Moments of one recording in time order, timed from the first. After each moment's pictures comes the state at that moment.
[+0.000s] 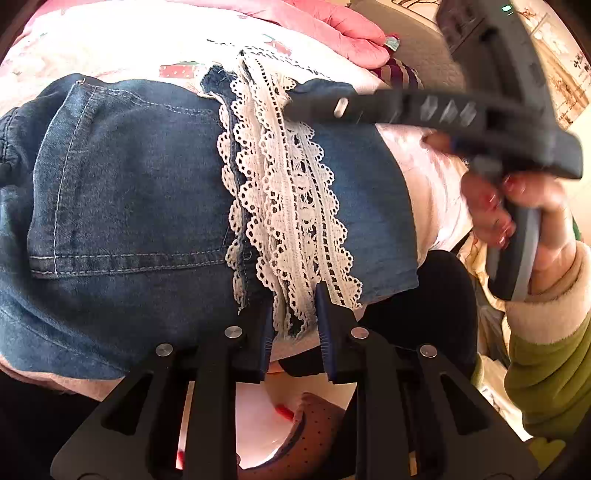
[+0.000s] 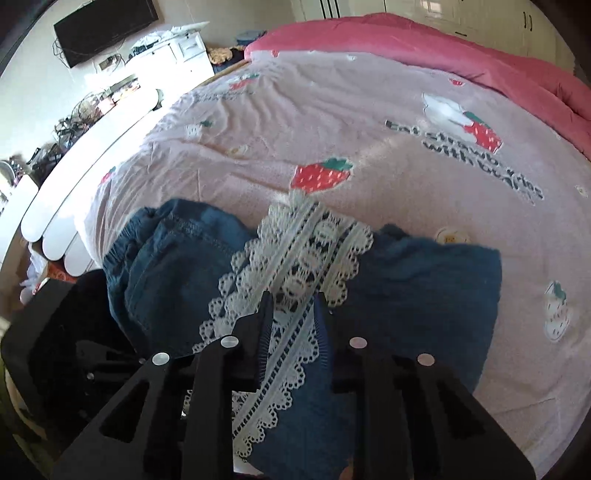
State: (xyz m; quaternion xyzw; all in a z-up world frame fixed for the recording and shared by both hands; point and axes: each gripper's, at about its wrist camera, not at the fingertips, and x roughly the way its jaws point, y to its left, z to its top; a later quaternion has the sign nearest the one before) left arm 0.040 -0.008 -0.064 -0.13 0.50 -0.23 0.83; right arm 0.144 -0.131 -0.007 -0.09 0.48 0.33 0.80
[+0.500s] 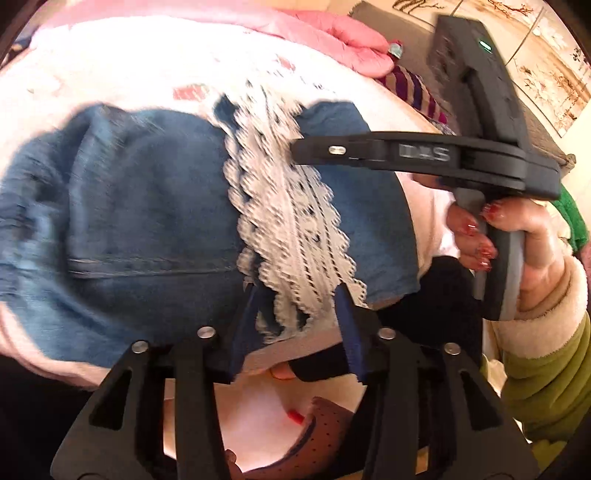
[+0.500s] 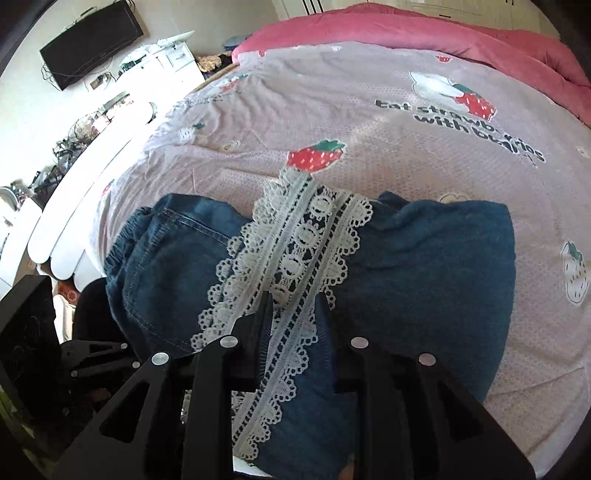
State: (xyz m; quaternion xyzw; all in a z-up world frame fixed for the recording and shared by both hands) left arm 0.029 -0.009 -0.035 -0.12 0.47 -0.20 0.85; right arm 0.135 -0.153 0.002 -0.02 0.47 0.35 0.81
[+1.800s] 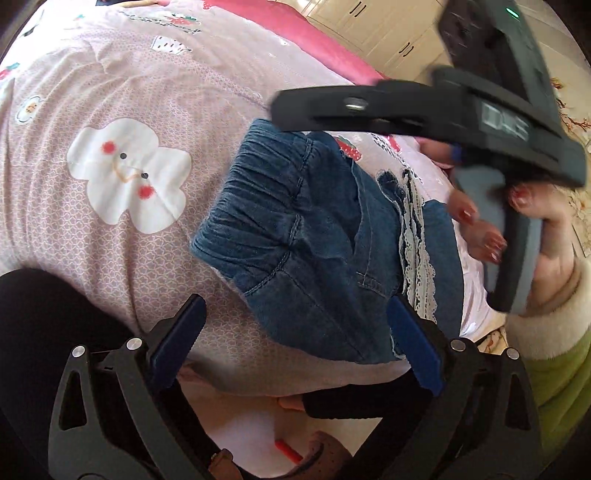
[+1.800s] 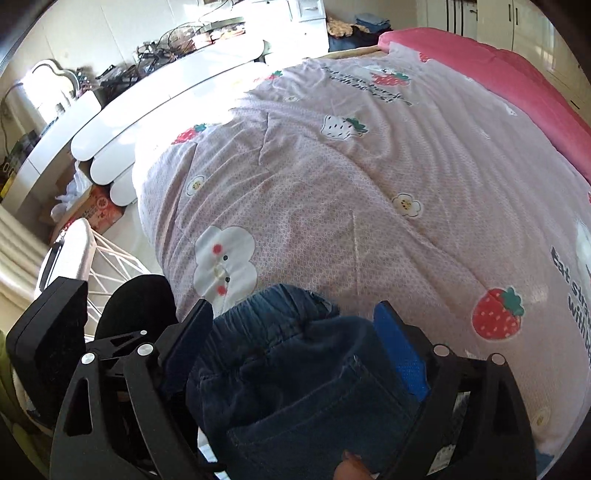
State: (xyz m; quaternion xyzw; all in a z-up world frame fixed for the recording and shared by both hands) left arm 0.002 0.110 -0.053 -0.27 0.42 -0.08 0.86; right arm 0.151 0.072 0.015 -0.21 0.46 0.50 0.70
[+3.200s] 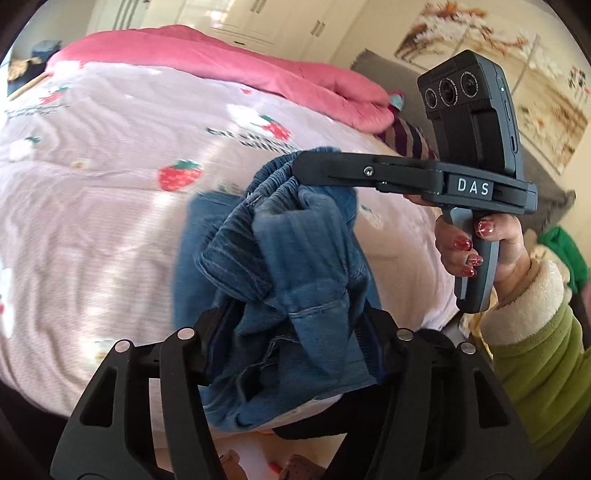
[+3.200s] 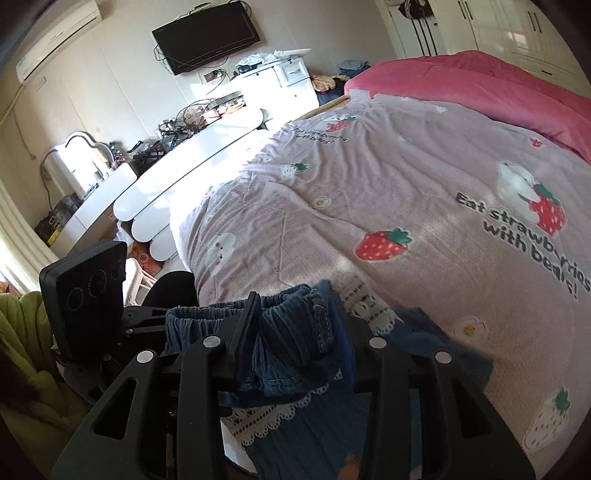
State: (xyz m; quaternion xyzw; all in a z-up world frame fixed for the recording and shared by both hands) left arm 0.070 -0.039 0.010 -0.14 0.39 -0.19 0.89; right arm 0.180 -0.182 0.050 -0.03 0.40 0.54 0.74
